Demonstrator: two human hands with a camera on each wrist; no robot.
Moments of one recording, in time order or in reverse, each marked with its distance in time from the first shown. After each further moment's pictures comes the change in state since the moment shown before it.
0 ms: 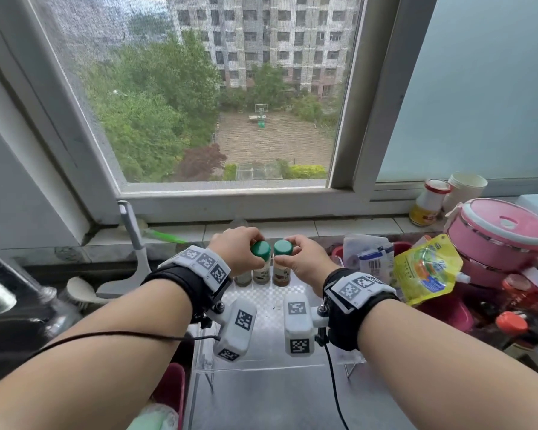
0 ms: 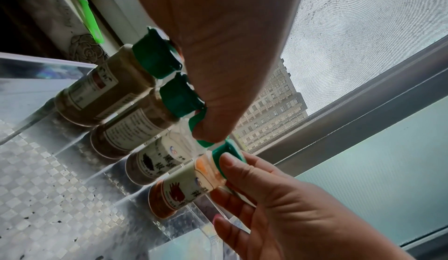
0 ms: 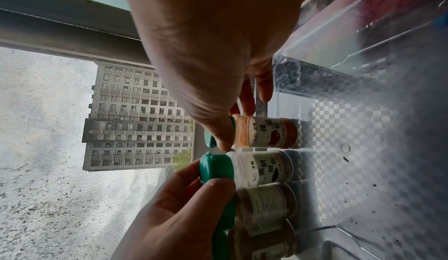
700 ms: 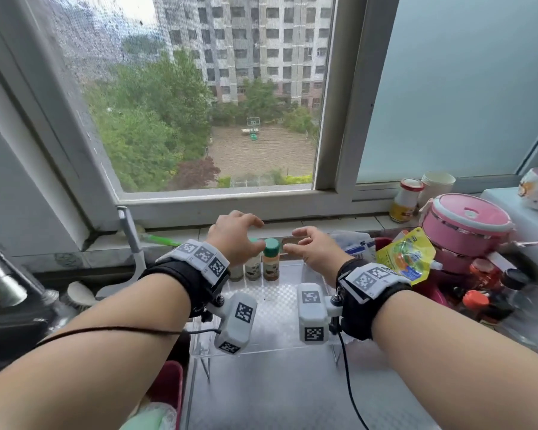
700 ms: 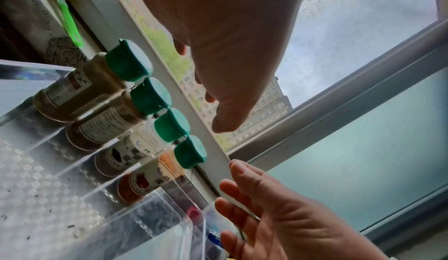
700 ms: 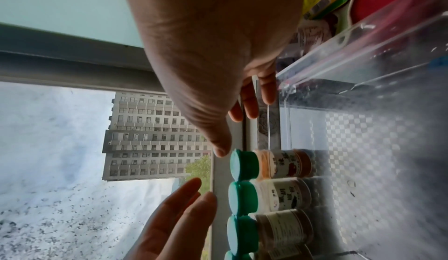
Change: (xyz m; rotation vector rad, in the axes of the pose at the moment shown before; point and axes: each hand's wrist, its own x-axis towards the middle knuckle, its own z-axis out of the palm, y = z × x) left_hand -0.024 0.021 -0.010 -0.056 0.153 0.060; right_hand -0.029 0.001 -0.038 -0.039 0.073 -0.035
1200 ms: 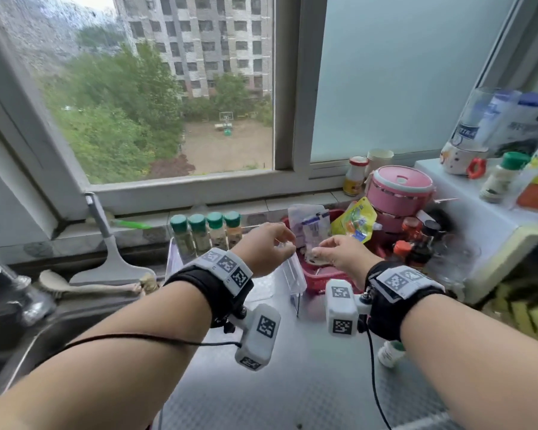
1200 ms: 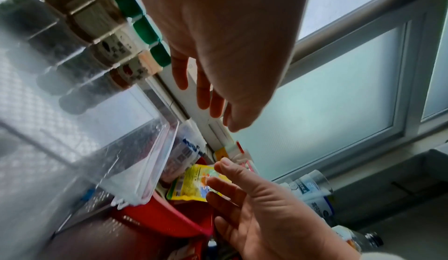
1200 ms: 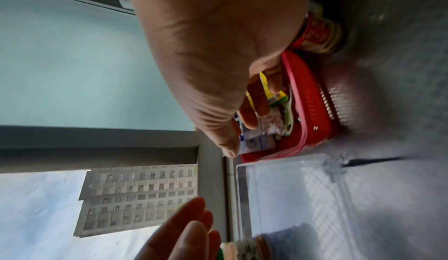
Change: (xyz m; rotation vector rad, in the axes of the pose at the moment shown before) left_hand -0.080 0.103 0.059 -0.201 -0.129 0.271; right_hand -0.102 0.073 -0.089 -0.009 0.136 0.168
